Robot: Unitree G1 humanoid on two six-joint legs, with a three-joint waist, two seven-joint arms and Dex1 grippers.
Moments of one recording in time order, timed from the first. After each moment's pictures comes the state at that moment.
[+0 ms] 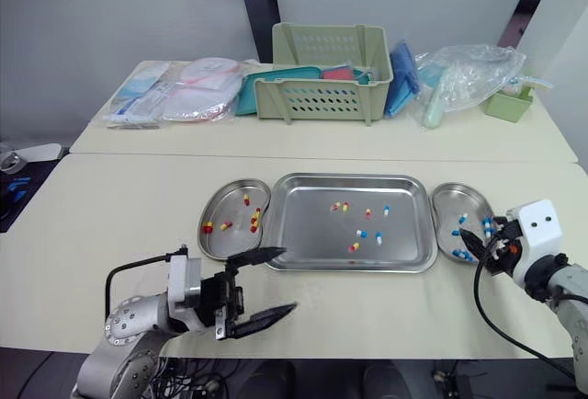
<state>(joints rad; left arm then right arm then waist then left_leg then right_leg) 0.16 0.51 -0.01 -0.39 -0.55 -0.01 -1.05 0.13 -0.67 -0.47 -0.50 0.35 0.70 0.61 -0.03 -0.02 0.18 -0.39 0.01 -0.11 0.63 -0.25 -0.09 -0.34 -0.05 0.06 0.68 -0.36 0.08</state>
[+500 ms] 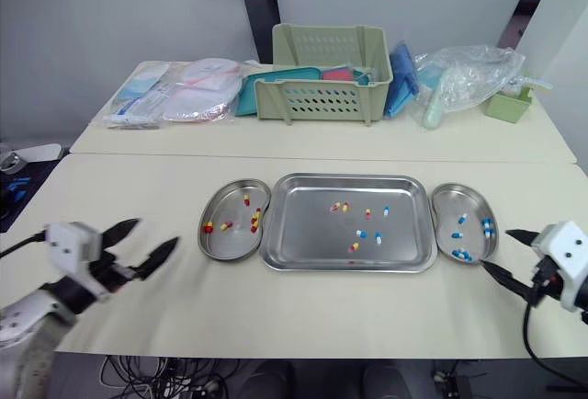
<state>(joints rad) 0.22 0.69 0.52 -0.06 -0.50 0.19 -0.71 0.33 -0.89 -0.59 -0.23 0.34 0.26 1.04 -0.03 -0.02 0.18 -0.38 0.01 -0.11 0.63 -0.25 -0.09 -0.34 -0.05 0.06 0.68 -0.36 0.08</state>
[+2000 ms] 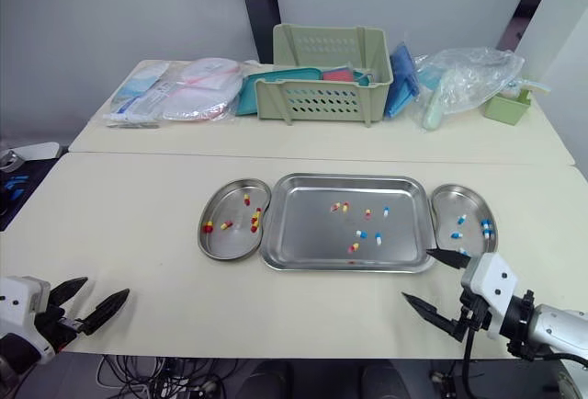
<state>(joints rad) 0.42 0.68 0.61 0.00 -0.47 0.15 -0.84 0.38 -0.68 -0.30 -0.61 0.40 0.26 0.93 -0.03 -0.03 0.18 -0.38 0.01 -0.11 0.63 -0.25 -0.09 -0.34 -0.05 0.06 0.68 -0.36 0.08</state>
